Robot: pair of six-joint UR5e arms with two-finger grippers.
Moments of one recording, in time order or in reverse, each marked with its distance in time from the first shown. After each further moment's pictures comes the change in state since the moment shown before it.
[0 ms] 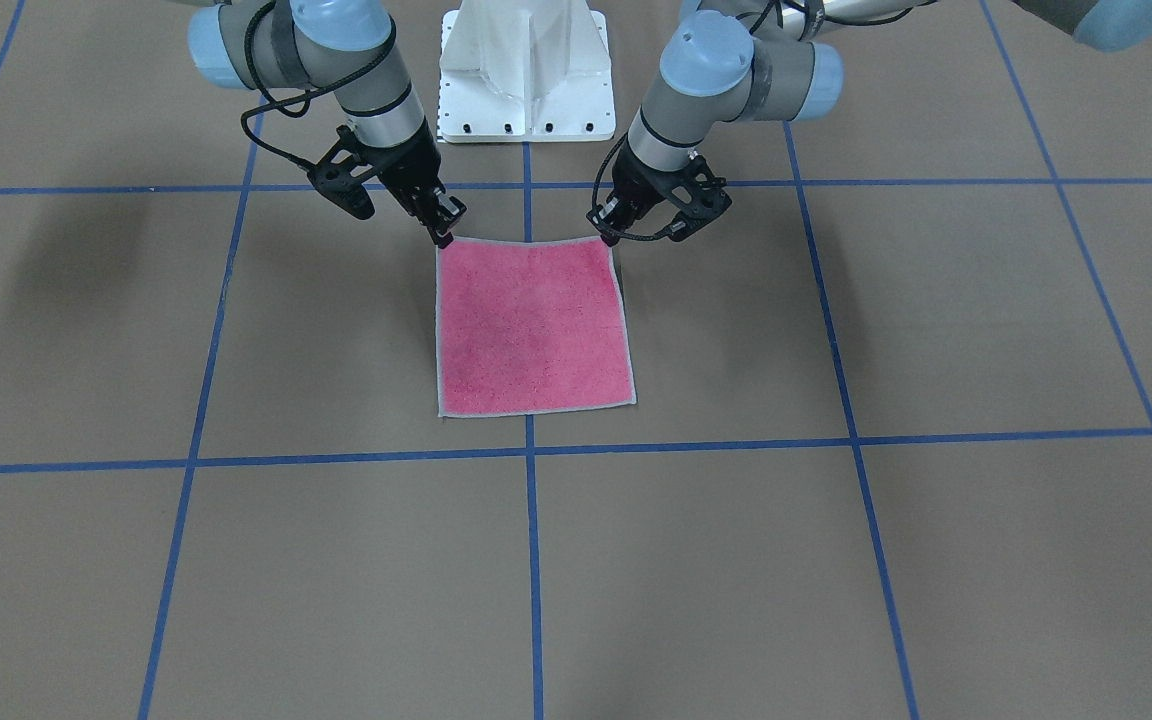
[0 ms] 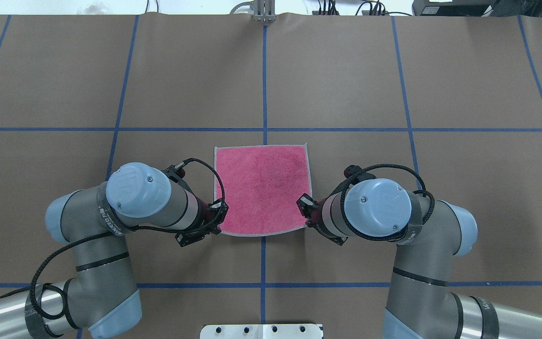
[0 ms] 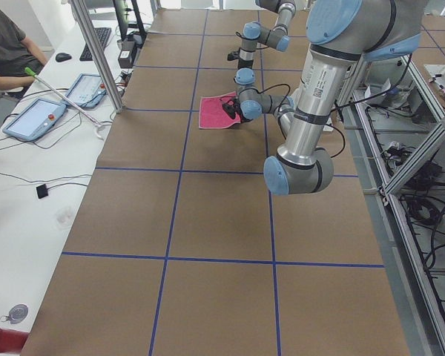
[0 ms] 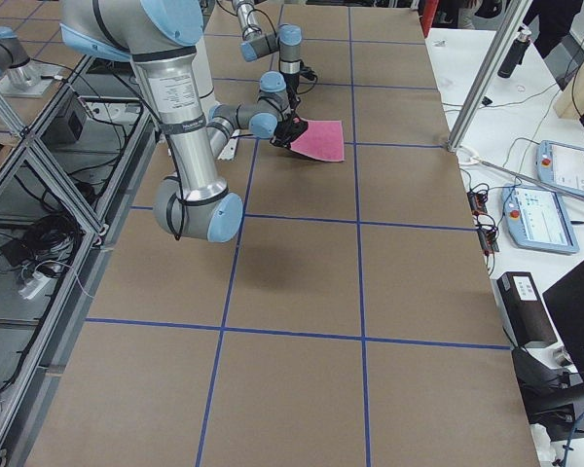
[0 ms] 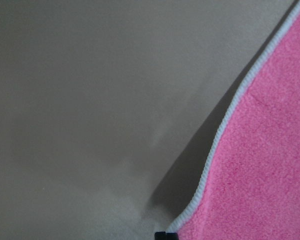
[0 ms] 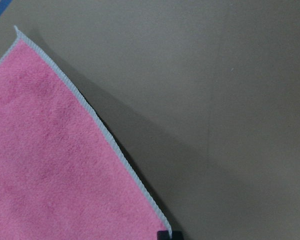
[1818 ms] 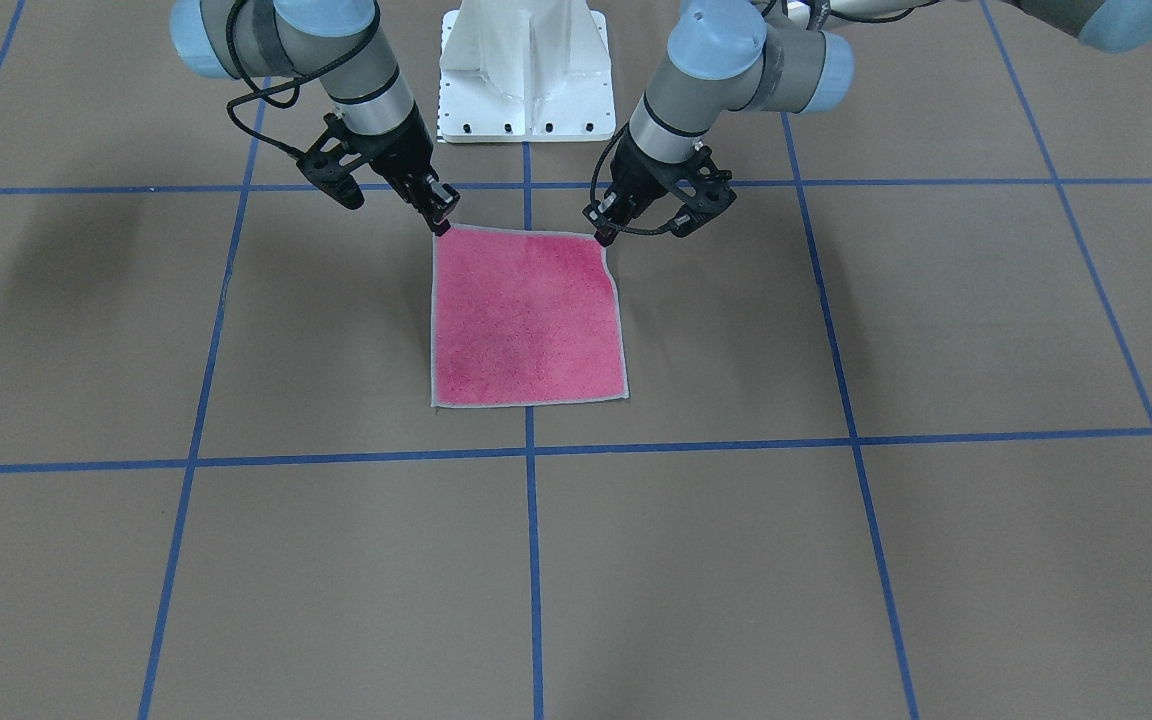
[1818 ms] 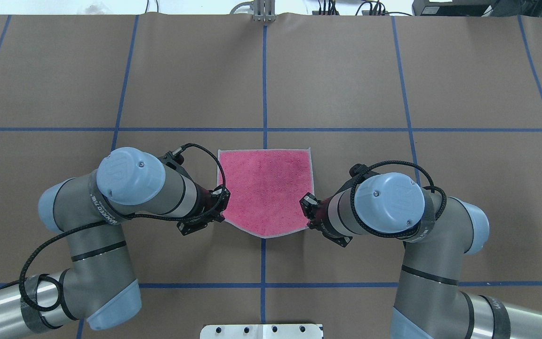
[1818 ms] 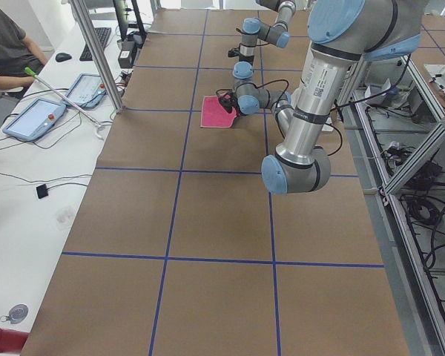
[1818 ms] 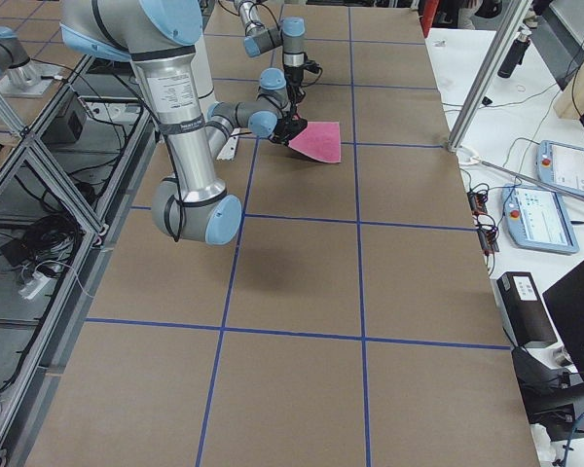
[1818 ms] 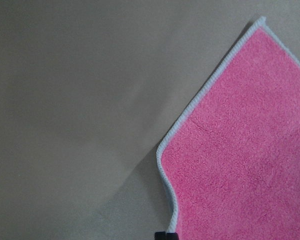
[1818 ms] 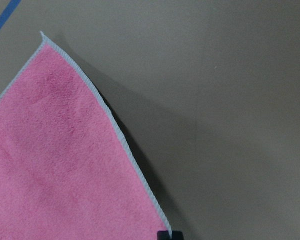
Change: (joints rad) left arm -0.036 -0.017 -0.021 0.001 -0.004 -0.010; right arm 0.014 -0.013 0.035 -0.001 0.046 0.025
